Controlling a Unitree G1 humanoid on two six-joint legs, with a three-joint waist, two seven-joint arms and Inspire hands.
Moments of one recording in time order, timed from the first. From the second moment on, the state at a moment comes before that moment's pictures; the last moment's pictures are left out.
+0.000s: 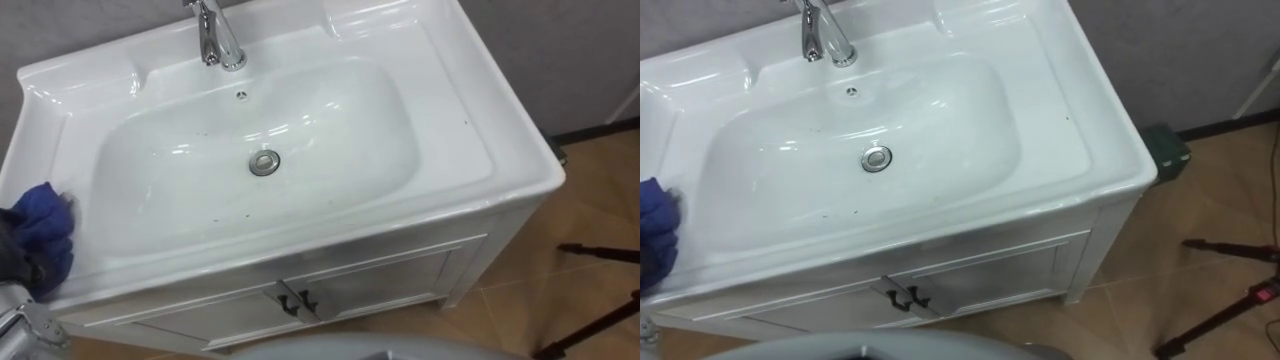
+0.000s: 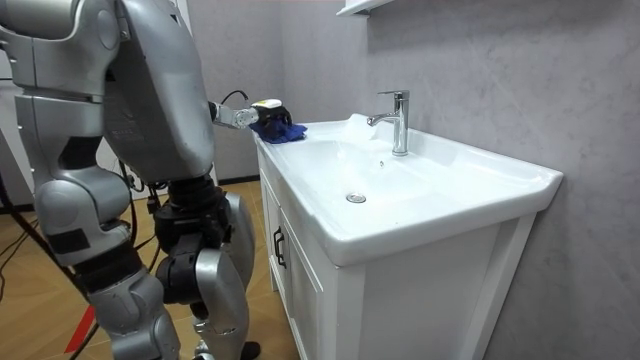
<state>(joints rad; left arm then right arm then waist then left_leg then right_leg) 0.30 0.35 0.39 0.41 0.86 0.15 0.45 0.25 -0.33 -0.14 1.11 -0.14 0.09 -0.05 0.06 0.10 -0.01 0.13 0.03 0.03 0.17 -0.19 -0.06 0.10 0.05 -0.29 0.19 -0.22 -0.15</state>
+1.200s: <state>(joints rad) 0.15 0.35 0.44 0.00 0.83 0.11 0.51 0.25 -0.30 -0.14 1.06 -0.12 0.08 -0.09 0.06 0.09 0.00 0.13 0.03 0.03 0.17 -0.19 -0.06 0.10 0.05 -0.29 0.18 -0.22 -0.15</state>
